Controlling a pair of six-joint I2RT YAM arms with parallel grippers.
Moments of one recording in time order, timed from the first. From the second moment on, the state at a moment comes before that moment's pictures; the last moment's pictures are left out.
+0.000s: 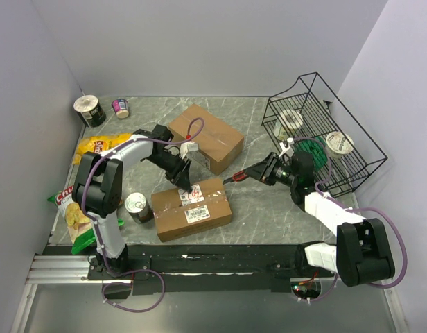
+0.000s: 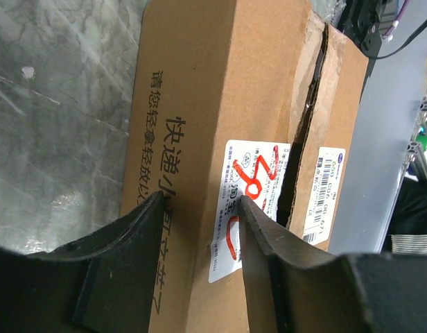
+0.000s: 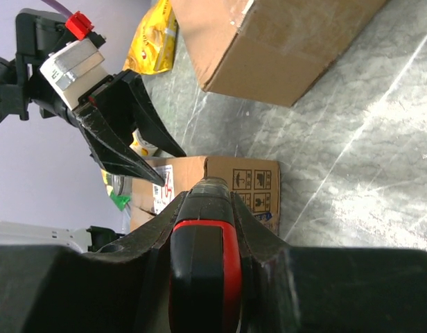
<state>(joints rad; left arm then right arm) -0.34 1.87 1.31 -0.90 0.91 0.48 0.16 1.20 0.48 0.34 -0.66 0.85</state>
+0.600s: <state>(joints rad) -0.34 1.85 1.28 -0.84 0.87 0.33 0.15 1.15 0.52 0.12 -0.68 0.86</state>
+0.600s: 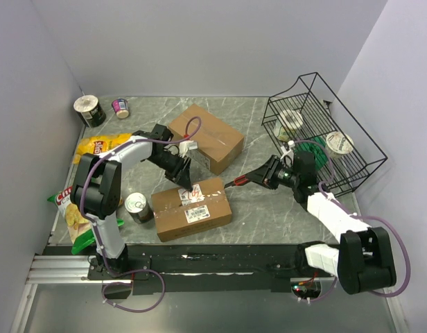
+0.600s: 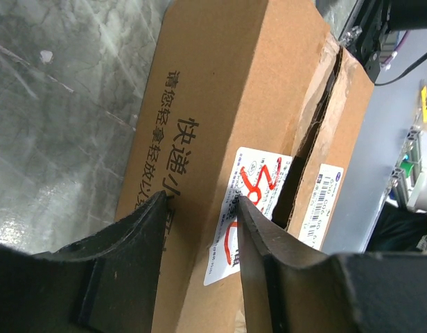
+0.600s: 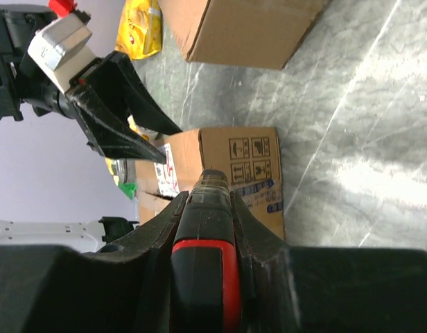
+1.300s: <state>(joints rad) -0.33 1.86 1.30 -0.84 0.82 0.24 0.15 0.97 0.48 -0.03 -0.67 0.83</state>
